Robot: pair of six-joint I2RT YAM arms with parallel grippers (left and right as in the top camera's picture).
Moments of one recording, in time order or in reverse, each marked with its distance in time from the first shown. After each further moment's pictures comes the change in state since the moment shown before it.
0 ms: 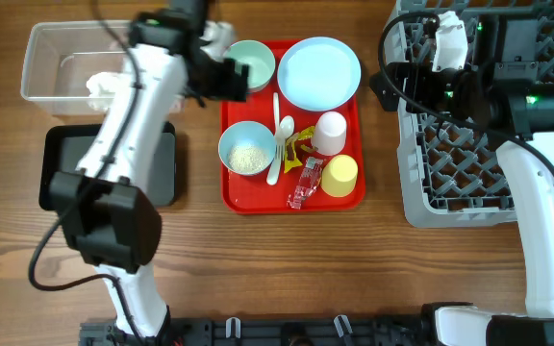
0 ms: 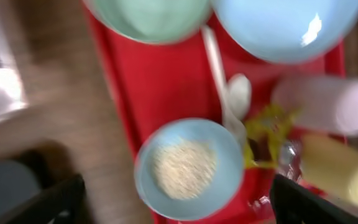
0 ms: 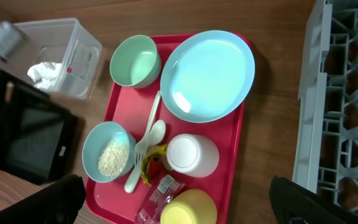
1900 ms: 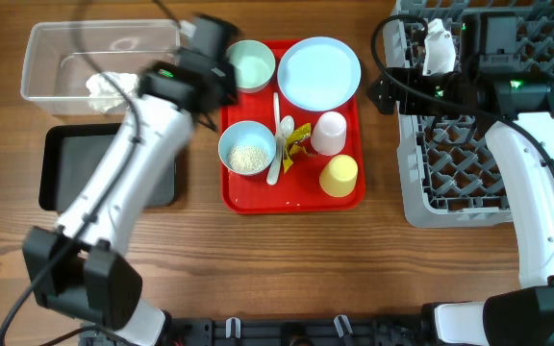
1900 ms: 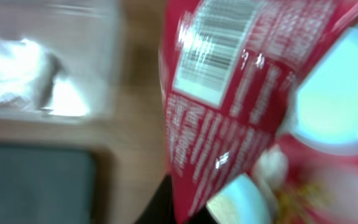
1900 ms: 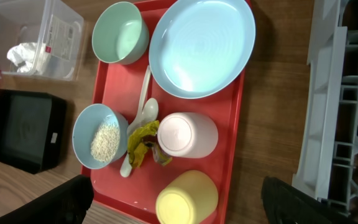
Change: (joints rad) left arm -0.032 -0.272 -0.344 0.397 -0.374 -0.293; right arm 0.000 0.082 0.000 -0.053 0.000 0.011
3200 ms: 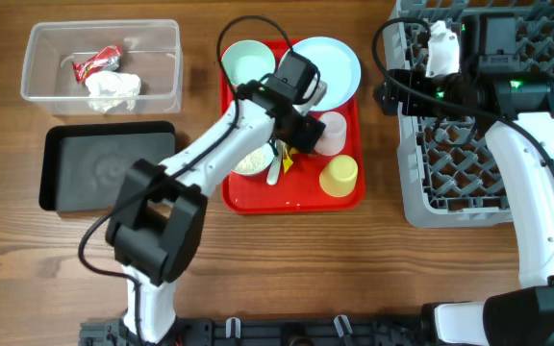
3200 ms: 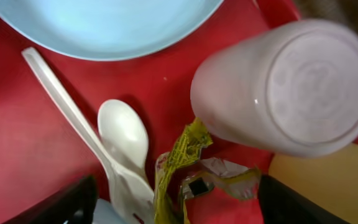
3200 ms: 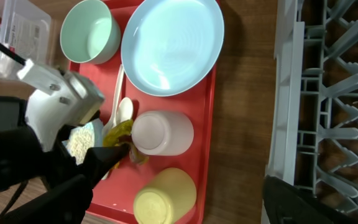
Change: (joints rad) left arm -0.288 0.296 -0.002 0.095 0.276 0.364; right arm 0.000 0.000 0.000 -0.017 0.101 0.000
